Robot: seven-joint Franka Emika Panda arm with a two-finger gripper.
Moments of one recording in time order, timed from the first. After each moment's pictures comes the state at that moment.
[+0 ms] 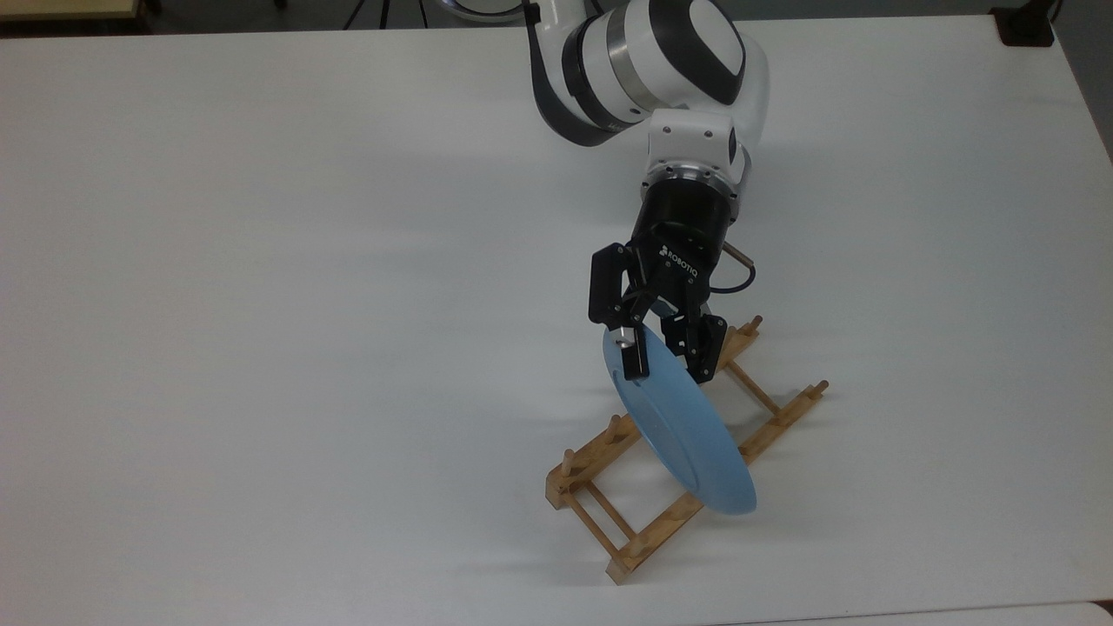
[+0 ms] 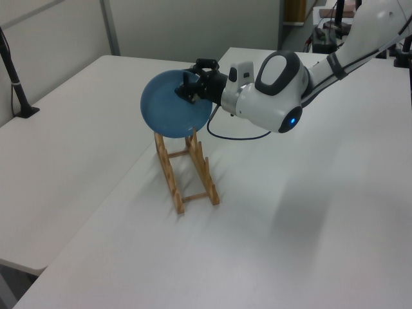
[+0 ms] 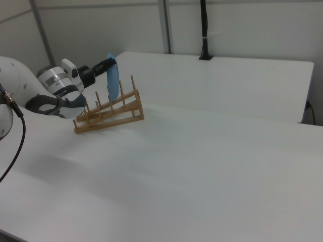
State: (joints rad) arm 0.19 0.52 0.20 -1.57 -2.29 2.24 1.77
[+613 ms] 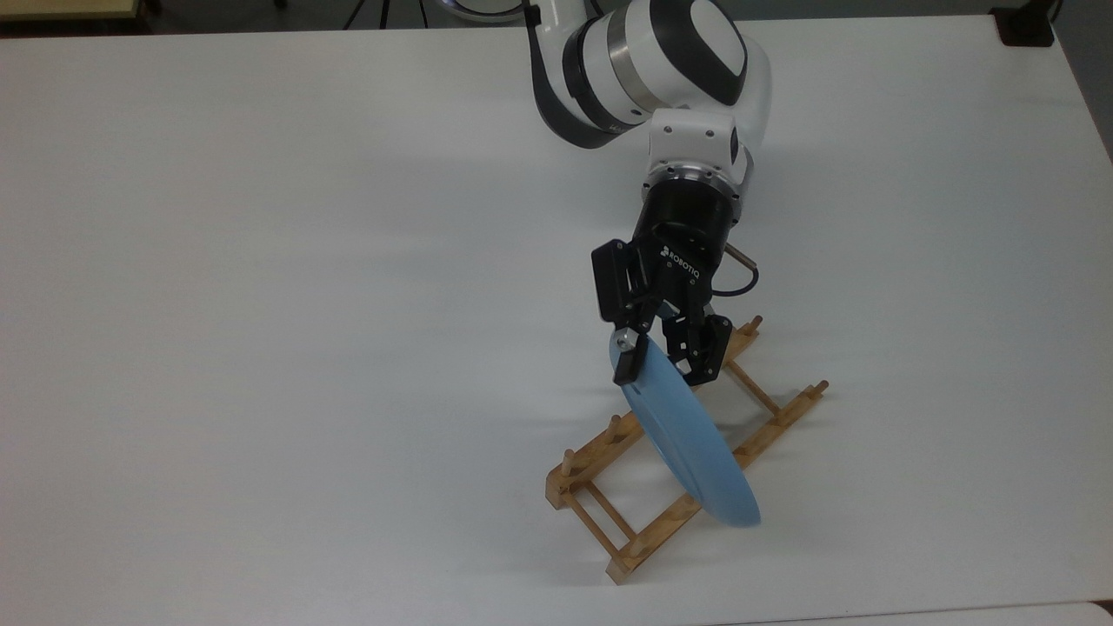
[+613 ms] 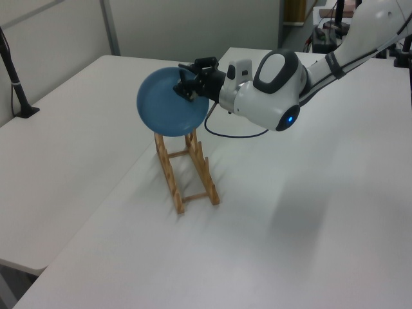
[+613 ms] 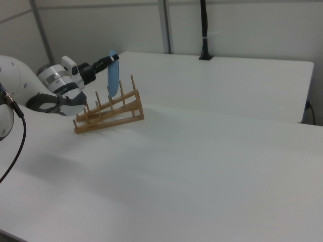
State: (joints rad) arm 0.19 0.52 0.20 -1.54 -2.29 2.24 1.77
